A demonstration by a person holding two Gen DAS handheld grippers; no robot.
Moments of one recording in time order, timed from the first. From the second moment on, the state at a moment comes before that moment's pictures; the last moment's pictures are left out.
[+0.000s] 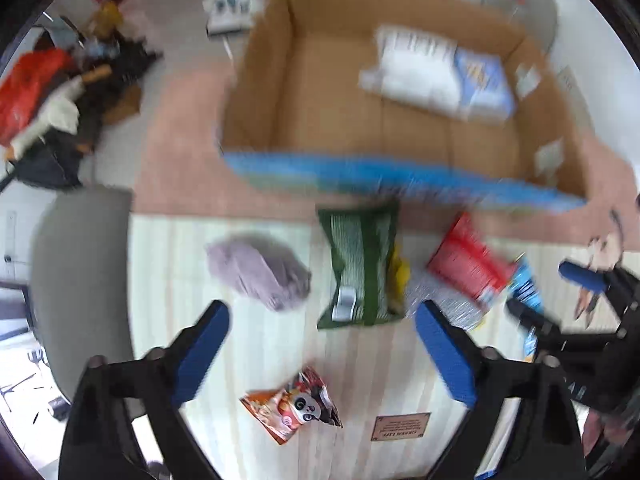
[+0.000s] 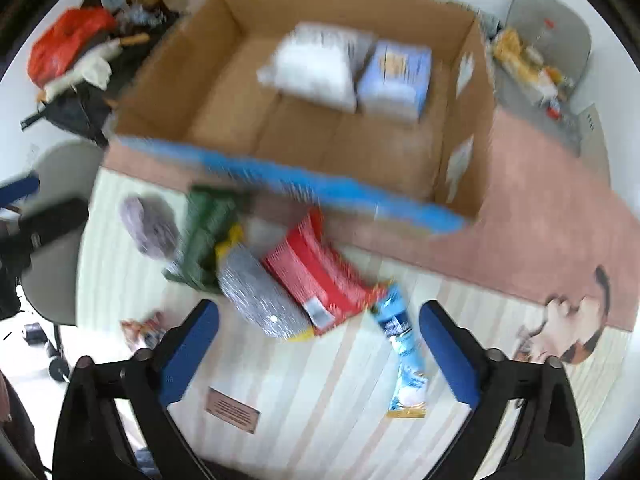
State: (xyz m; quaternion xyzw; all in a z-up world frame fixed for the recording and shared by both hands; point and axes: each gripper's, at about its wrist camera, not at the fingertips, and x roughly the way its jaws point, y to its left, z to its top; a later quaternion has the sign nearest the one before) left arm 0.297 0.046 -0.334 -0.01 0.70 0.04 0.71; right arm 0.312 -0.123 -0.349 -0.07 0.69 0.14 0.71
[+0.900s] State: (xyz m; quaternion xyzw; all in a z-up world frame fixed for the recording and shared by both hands) left arm 0.252 0.036 -0.454 -0.02 0.77 0.03 0.64; right arm 0.266 -0.125 -0.456 -0.05 0.78 0.08 0.62
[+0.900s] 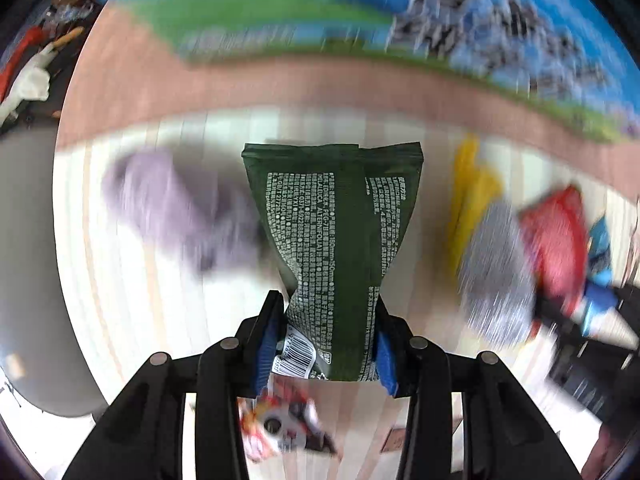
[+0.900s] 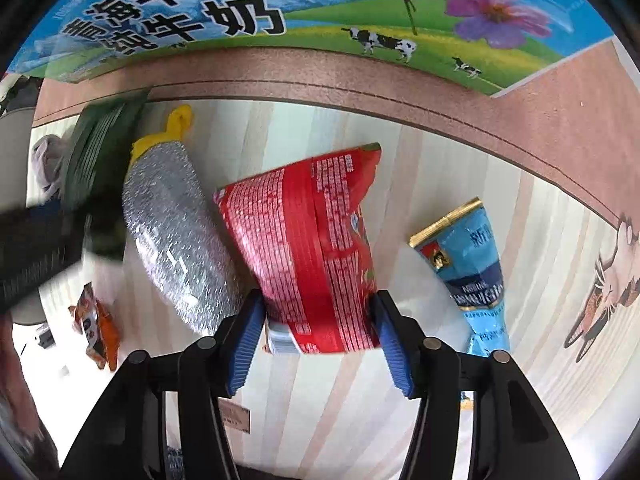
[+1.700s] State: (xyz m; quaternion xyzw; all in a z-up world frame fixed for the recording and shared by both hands) left arm 0.207 0.024 -0.446 -0.03 0.78 0.02 0.63; right arm 0.193 -0.140 -0.462 -0.03 0.80 0.03 0.60
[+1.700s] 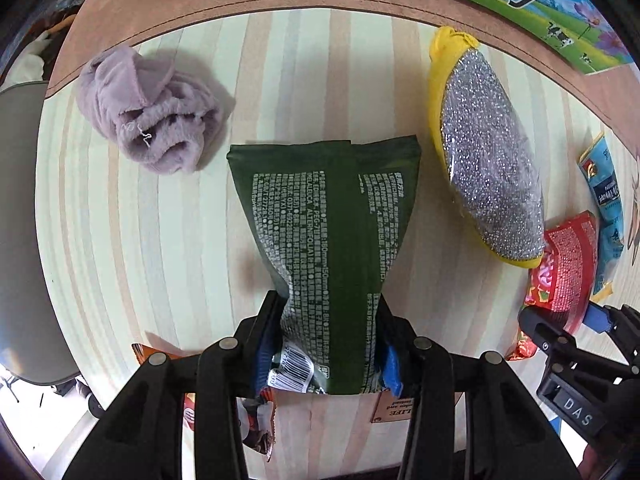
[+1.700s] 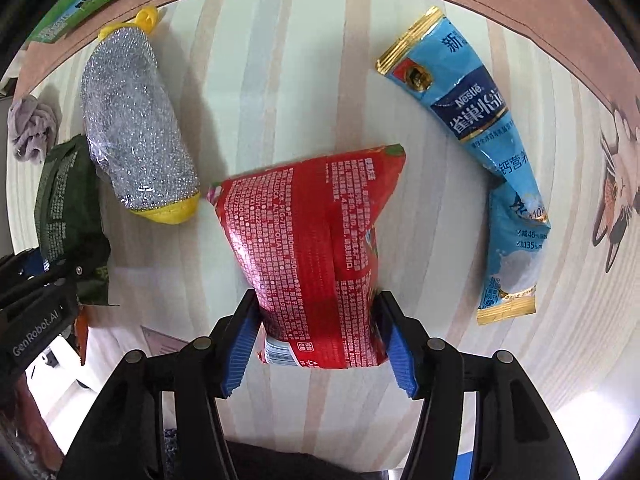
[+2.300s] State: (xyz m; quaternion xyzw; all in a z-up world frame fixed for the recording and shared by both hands) left arm 0.308 0.021 -0.198 -0.07 0.63 -0.07 0.77; right arm 0.247 -0.121 -0.263 0.09 0.67 0.14 0.72
